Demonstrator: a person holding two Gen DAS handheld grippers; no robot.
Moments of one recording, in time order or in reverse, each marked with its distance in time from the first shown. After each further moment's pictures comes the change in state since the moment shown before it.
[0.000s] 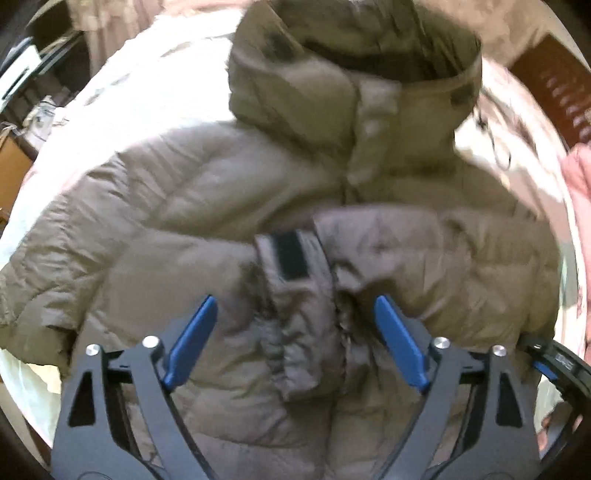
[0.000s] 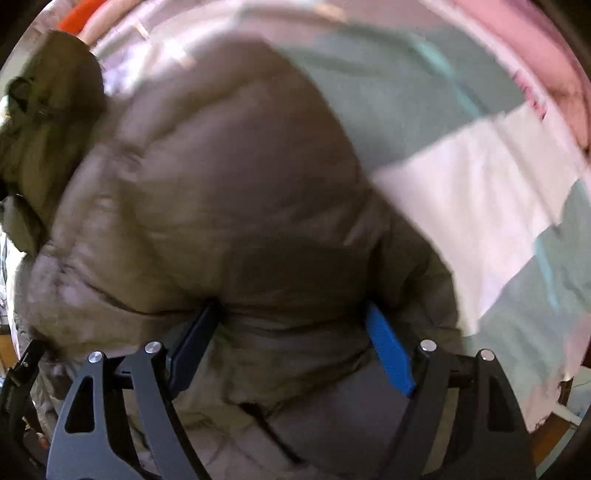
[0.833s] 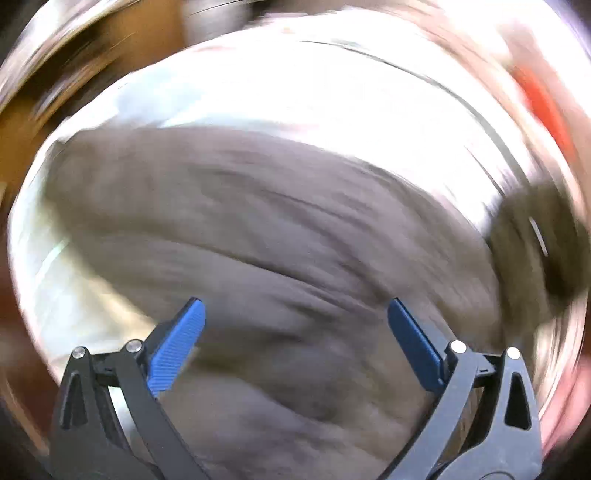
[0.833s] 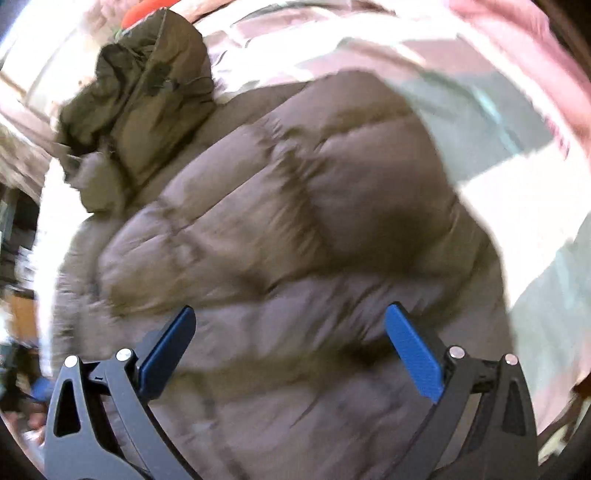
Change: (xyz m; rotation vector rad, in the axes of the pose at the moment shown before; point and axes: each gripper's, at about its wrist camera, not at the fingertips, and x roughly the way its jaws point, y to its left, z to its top) left arm -0.036 0.305 -0.034 -0.810 0.070 0.153; right arm -0.015 0.084 -0.024 -0.051 0.066 0.169
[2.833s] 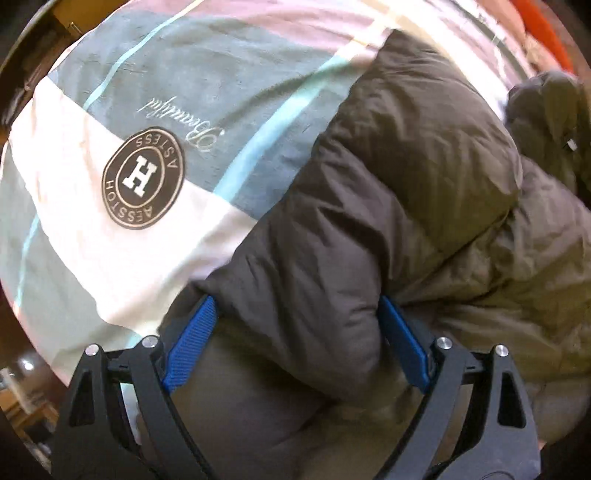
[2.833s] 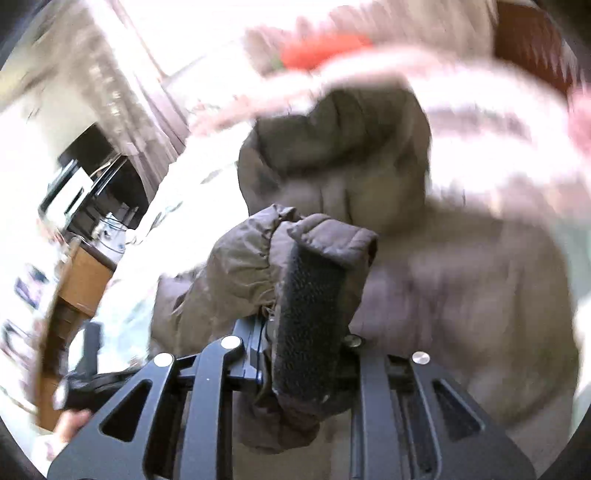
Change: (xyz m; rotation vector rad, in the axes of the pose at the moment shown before) left arm 0.049 -0.032 -0.040 0.298 0.253 0.003; right arm -0.036 0.165 -0.010 -0.453 -0.362 0.186
